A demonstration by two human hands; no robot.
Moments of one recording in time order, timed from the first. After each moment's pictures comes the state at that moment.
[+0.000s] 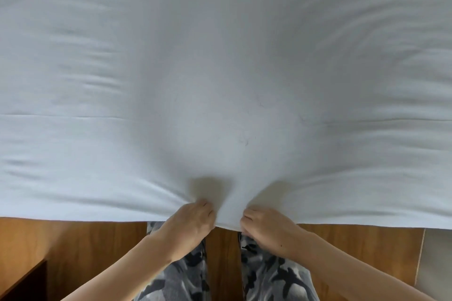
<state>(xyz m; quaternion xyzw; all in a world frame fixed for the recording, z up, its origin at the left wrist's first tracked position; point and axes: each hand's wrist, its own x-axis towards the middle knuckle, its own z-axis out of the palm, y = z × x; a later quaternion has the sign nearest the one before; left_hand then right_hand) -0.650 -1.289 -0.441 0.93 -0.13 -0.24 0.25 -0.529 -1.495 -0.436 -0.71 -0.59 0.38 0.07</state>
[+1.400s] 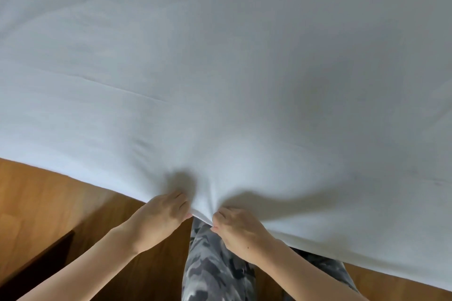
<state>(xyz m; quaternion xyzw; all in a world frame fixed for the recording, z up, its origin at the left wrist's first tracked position) -0.802 -1.083 -0.453 0.98 -0.11 -0.11 0.12 -0.652 -1.257 -0.443 -0.67 -0.61 0.42 0.07</state>
